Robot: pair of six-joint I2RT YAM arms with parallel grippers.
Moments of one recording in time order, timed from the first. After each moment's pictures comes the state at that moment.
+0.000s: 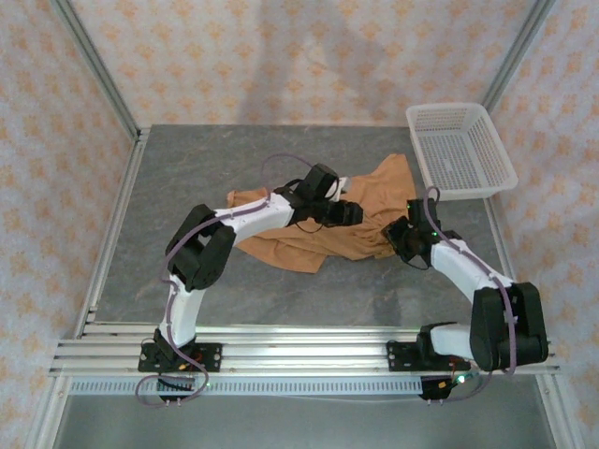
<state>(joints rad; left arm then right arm) -0.69 2.07 1.54 -0.24 0.47 -0.70 0.13 1.27 0.65 -0.34 -0.17 1.03</state>
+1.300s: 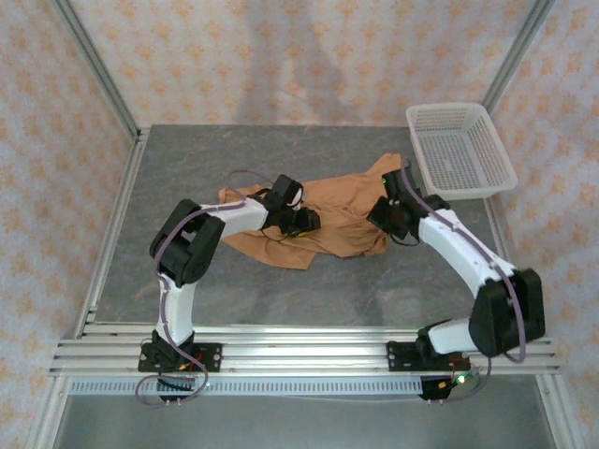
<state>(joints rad) -0.52 2.02 1.26 -0.22 0.39 -0.76 0.32 1.33 1.06 -0.72 -0.01 0.83</state>
